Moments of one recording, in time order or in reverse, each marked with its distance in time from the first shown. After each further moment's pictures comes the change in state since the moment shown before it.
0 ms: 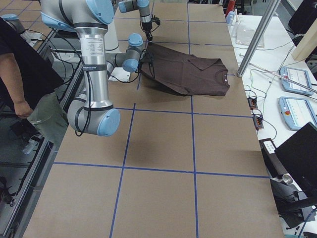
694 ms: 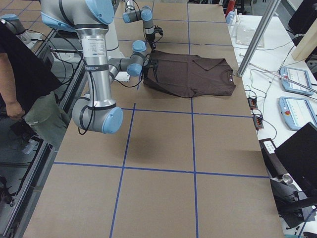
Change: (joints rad) left arm -0.031 -0.035 0.220 -0.071 0.005 -0.032; right arm 0.003 0.085 -0.162 0.003 -0.112 -0.001
